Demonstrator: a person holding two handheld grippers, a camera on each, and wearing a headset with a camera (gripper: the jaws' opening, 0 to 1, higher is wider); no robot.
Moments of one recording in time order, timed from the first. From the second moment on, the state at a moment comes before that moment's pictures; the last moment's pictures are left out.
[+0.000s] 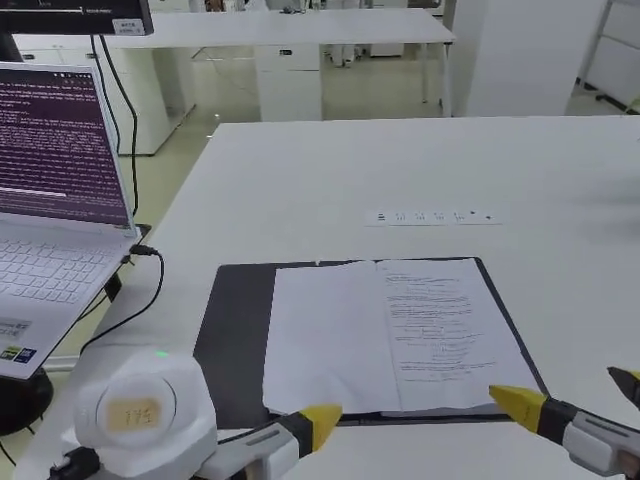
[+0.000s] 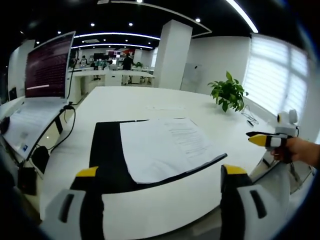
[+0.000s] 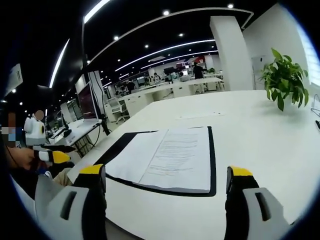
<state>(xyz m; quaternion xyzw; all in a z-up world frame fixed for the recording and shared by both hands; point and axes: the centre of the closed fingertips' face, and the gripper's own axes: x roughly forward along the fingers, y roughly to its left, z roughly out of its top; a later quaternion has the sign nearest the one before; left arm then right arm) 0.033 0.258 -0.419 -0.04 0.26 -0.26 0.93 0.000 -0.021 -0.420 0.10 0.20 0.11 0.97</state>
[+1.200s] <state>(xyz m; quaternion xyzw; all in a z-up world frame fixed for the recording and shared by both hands) 0.083 0.074 -0.477 0.03 0.27 -0.40 0.88 0.012 -0.039 -0.430 0.13 0.21 0.13 0.96</state>
